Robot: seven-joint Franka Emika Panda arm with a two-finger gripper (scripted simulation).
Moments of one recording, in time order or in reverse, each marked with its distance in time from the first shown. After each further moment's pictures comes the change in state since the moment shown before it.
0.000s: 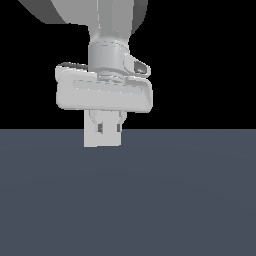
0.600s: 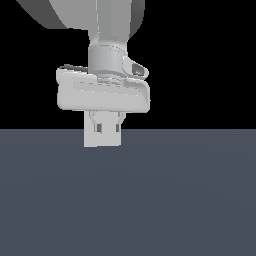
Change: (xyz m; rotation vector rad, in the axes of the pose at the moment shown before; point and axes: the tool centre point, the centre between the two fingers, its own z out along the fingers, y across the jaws) arm 0.011 0.000 0.001 0.000 0.000 -0.002
